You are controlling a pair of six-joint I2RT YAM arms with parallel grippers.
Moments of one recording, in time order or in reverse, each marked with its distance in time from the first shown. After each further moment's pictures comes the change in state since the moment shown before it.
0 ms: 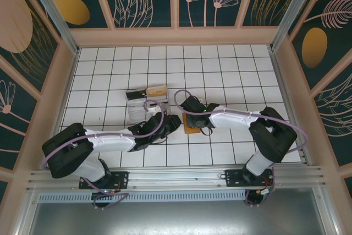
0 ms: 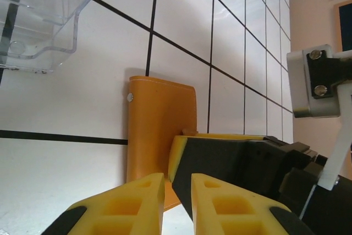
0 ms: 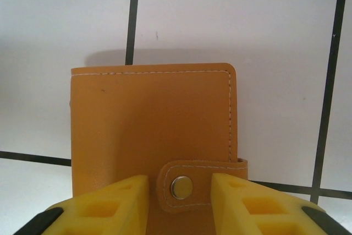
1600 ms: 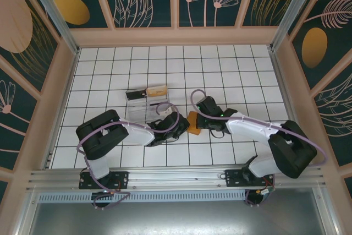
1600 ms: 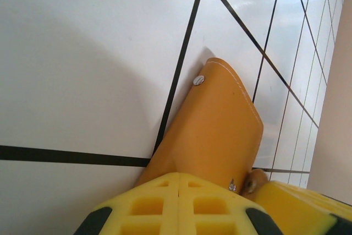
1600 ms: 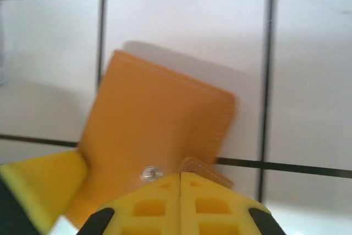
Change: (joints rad) left arm -0.009 0.345 0.155 0.079 0.048 -0.208; right arm -0.127 -0.243 -0.204 0.103 -0.108 -0.018
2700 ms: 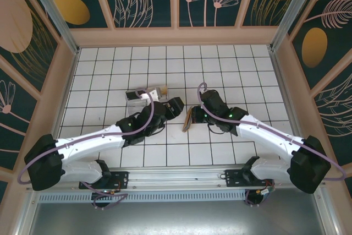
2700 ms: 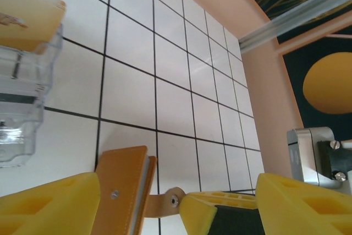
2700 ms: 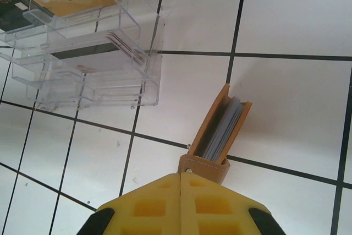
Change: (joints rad) left arm 0.000 -0.573 0.033 -0.368 -0.242 0.381; right arm 0.064 -0.174 0.098 -0.014 -0.114 0.003
